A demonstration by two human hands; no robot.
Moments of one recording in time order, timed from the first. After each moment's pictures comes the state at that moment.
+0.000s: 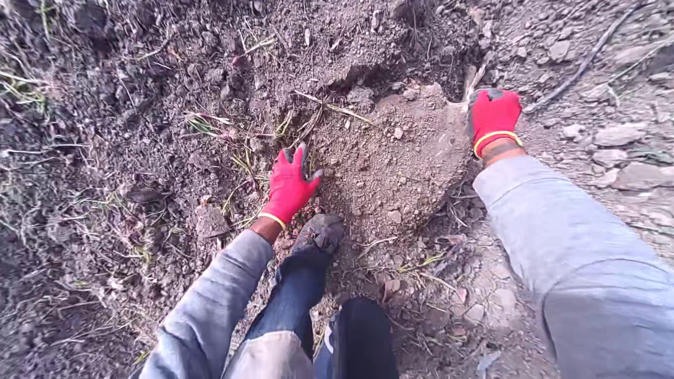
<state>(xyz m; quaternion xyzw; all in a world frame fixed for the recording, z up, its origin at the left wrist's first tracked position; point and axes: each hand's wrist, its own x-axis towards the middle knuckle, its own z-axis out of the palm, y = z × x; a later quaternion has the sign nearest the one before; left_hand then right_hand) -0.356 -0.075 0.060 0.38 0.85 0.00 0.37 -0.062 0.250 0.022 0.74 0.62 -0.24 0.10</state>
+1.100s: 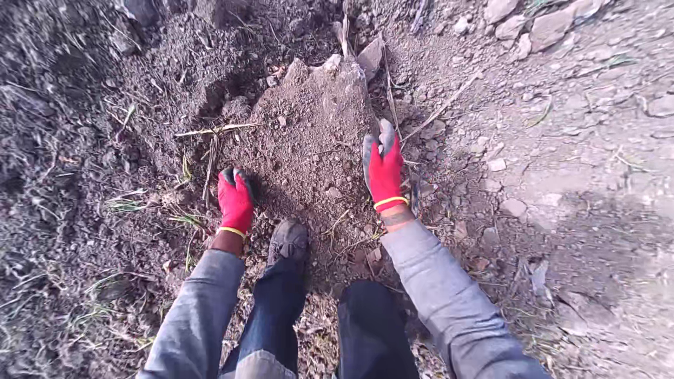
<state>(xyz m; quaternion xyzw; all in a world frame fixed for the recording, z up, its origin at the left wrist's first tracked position) -0.317 -0.046 0.029 0.37 0.86 0.08 0.34 0.002 0.021 0.076 0.78 0.46 -0.38 -0.19</state>
